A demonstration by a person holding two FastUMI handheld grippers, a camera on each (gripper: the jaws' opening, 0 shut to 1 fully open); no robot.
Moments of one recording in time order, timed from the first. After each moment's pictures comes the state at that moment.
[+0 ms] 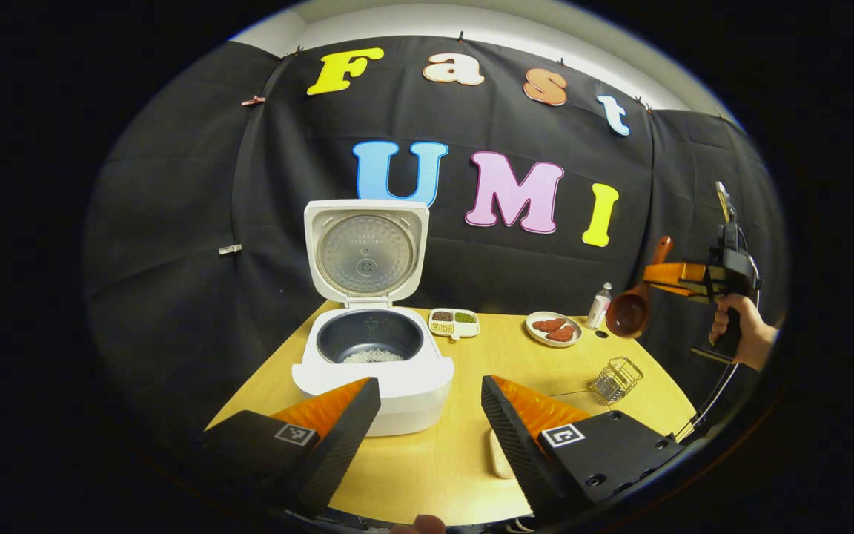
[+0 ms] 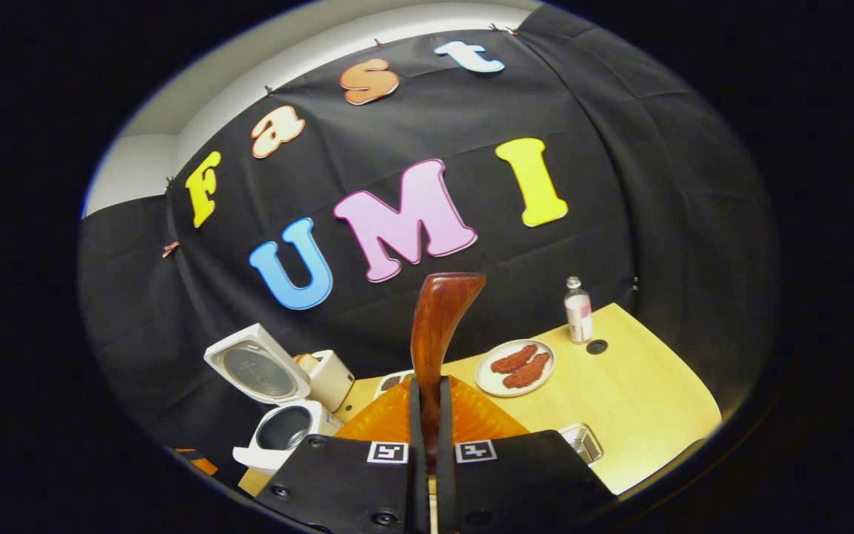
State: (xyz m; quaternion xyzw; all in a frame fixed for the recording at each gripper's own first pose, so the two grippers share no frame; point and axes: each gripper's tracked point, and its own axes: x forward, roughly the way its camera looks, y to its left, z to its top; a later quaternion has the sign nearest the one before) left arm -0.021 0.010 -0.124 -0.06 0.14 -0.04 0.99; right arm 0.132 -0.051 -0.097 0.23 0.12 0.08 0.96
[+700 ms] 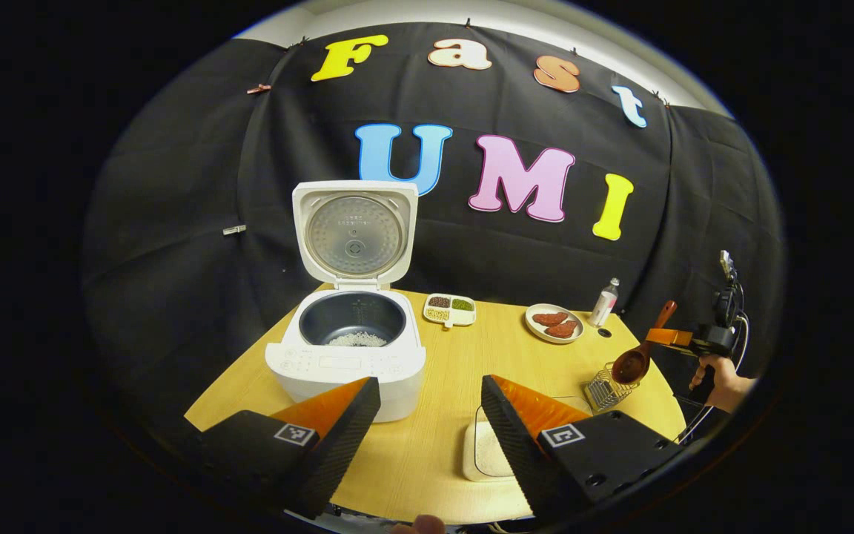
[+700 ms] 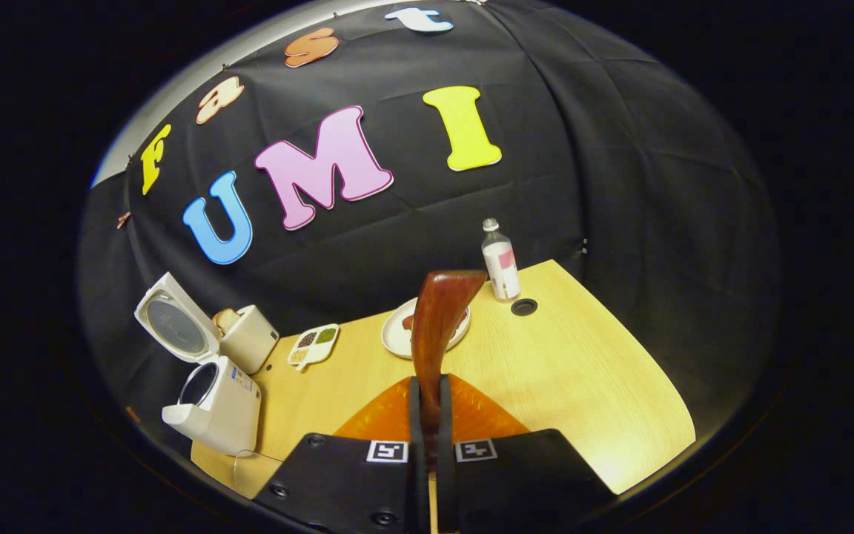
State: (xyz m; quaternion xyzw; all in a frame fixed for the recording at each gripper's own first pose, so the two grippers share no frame) left arm -0.011 -0.033 -0.133 -0.06 0.18 -0.01 0.98; right arm 0.160 -0.137 -0.239 0.19 0.22 0.04 0.96
